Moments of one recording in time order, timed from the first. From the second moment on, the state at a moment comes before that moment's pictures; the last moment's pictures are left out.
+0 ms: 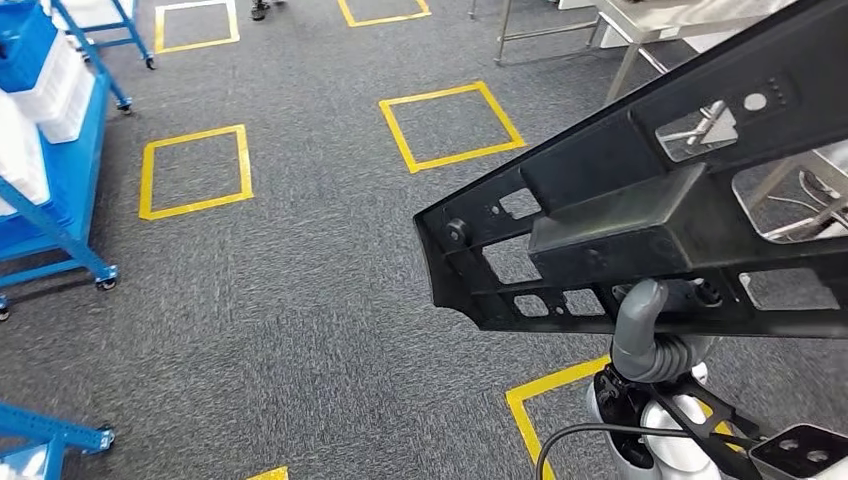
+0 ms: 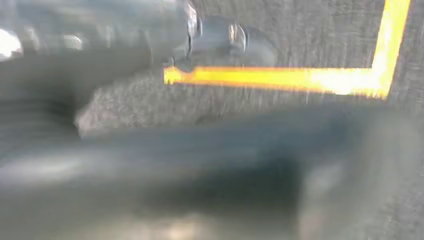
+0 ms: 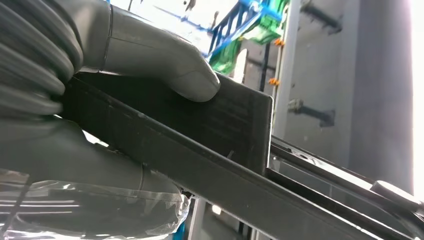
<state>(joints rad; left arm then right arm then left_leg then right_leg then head) -0.09 -0.08 1.24 -0.22 -0.75 0.03 -0.27 -0.15 -0.10 0.24 -2.12 0.04 -0.05 -0.70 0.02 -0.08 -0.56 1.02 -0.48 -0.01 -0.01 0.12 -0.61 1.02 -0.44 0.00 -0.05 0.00</state>
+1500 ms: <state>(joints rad) -0.09 -0.08 1.23 -0.22 -0.77 0.02 -0.29 -0.16 -0.10 0.25 -2.07 -0.02 -0.03 -0.70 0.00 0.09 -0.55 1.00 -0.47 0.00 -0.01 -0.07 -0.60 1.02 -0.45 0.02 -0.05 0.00</state>
